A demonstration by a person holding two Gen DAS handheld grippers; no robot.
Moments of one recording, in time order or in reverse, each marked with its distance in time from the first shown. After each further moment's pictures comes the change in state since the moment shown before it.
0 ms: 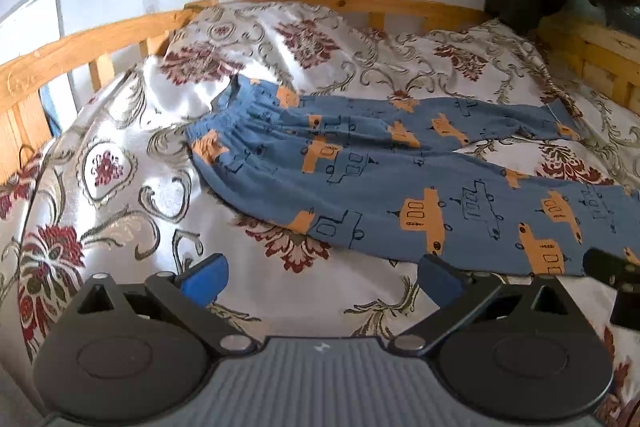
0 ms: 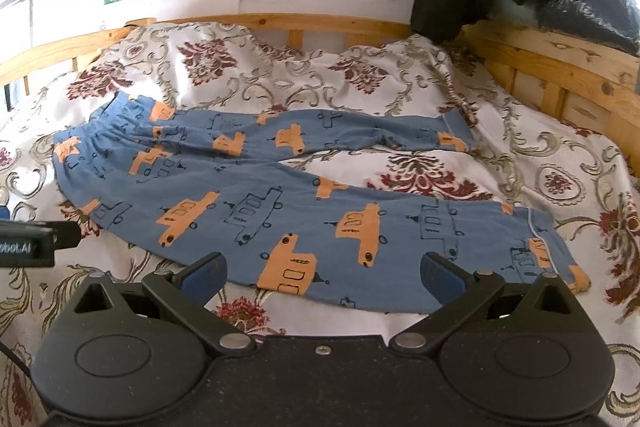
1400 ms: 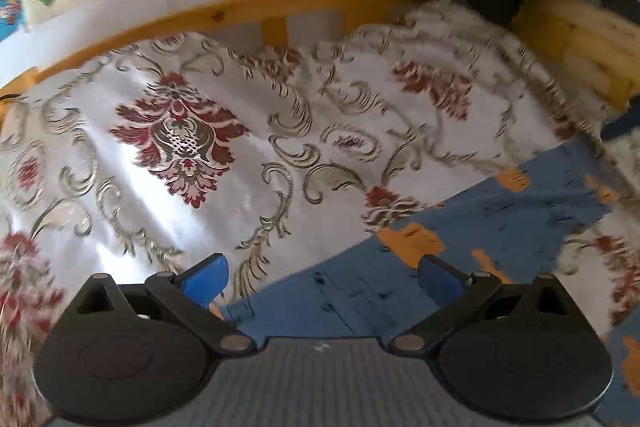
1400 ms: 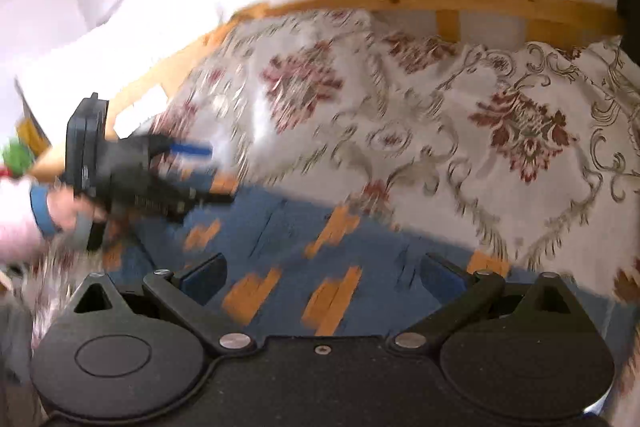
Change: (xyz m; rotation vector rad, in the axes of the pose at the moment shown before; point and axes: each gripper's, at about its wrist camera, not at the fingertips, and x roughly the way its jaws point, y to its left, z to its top) left arm 0.278 -0.020 0.264 0.343 0.094 -0.286; right arm 0.275 -0.110 0.280 -0.104 0.250 0.689
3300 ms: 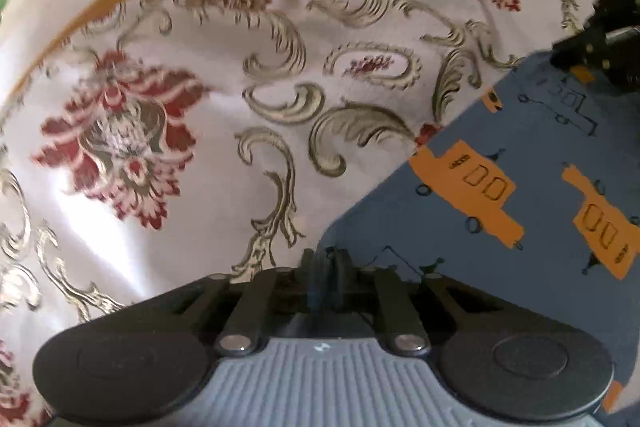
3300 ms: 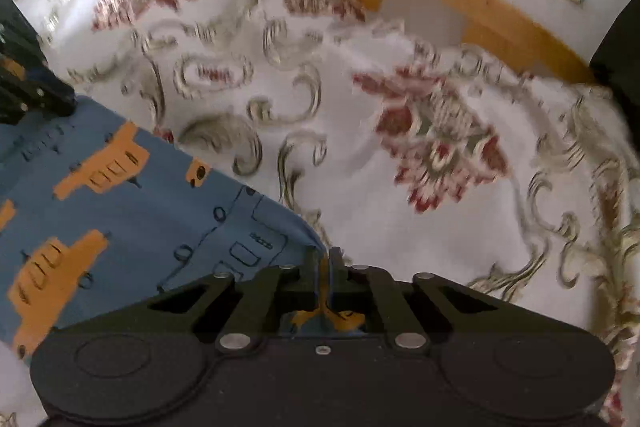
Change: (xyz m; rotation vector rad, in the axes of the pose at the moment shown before) left arm 0.117 -0.011 0.009 0.196 0.190 0.134; right arm 0.154 -0.084 -0.013 -0.319 0.078 -0.496
